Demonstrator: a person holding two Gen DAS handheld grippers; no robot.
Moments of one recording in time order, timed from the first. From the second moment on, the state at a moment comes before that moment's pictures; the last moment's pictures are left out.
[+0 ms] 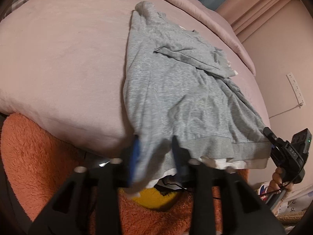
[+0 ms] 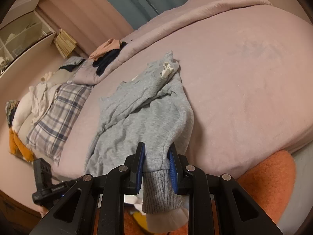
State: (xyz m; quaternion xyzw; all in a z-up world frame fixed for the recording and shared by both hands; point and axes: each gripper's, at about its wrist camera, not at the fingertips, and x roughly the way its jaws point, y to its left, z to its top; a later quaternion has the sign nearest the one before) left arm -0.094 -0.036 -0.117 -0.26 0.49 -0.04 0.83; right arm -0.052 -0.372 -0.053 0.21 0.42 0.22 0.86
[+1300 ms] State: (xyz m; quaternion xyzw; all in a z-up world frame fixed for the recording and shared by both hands) left arm -0.106 -0.042 -0.108 -0.28 0.48 -0.10 0.83; right arm -0.057 -0.366 -0.050 0.21 0.41 0.24 0.85
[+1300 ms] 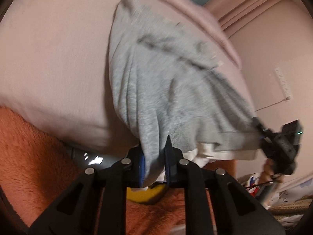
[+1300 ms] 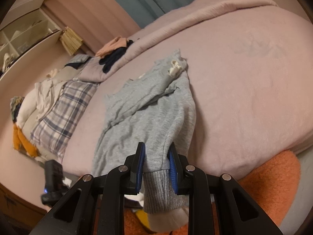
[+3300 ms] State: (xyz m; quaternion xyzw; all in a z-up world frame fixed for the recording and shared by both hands) left arm 0.115 0.021 -0.094 -0.28 0.44 0.00 0.85; right arm 0.137 -0.302 -0.072 0.06 0.44 0.10 0.89
